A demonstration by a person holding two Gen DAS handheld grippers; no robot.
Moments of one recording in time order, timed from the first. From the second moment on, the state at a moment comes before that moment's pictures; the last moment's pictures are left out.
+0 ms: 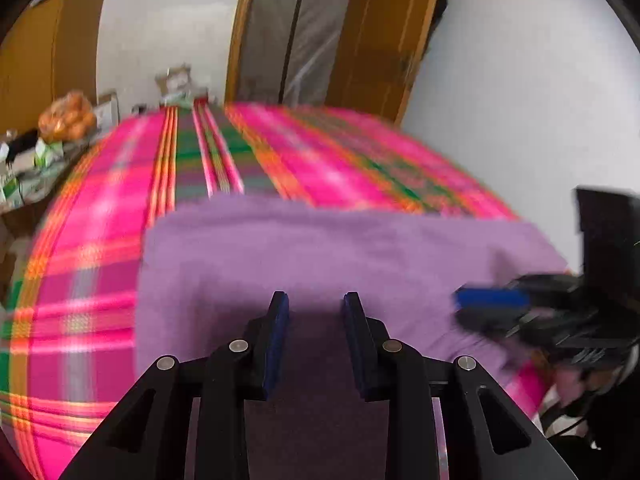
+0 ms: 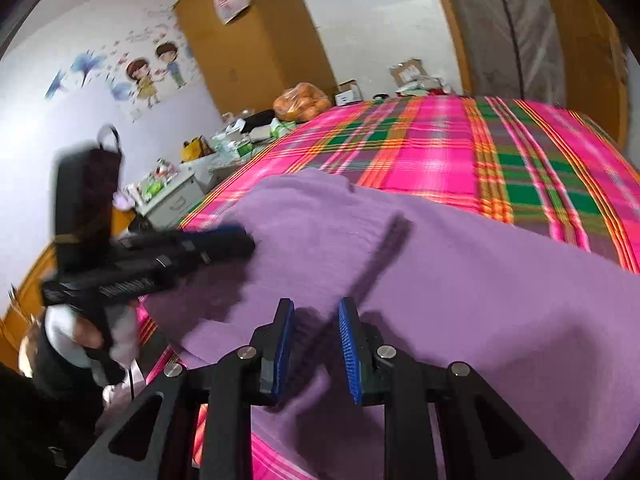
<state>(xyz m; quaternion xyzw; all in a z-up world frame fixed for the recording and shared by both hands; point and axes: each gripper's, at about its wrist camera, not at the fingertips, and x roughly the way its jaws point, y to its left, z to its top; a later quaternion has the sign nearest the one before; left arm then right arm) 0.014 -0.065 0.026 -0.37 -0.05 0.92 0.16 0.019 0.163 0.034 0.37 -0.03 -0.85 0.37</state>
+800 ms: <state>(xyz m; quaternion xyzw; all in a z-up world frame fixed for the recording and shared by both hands) 0.007 -0.065 0.017 -0.37 -0.08 0.91 0.17 -0.008 0.373 0.013 0.38 -0.23 -0.88 0.15</state>
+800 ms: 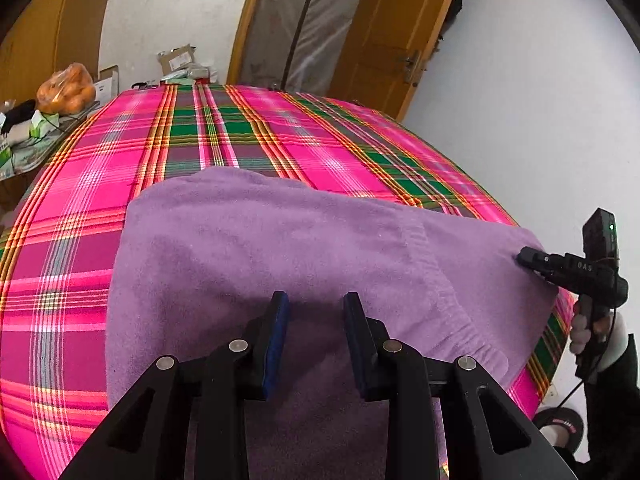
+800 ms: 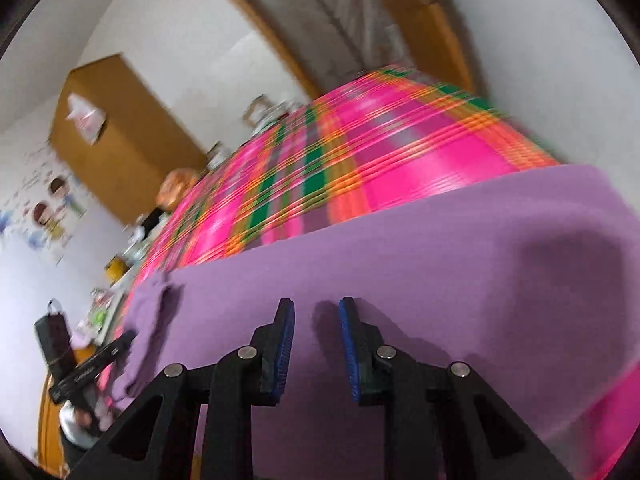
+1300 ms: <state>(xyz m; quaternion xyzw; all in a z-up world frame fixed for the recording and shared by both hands) 0.005 -0.066 0.015 -0.37 -0.09 0.91 0.17 0.038 0.556 0.009 0.32 -0.39 -0.86 -0.11</state>
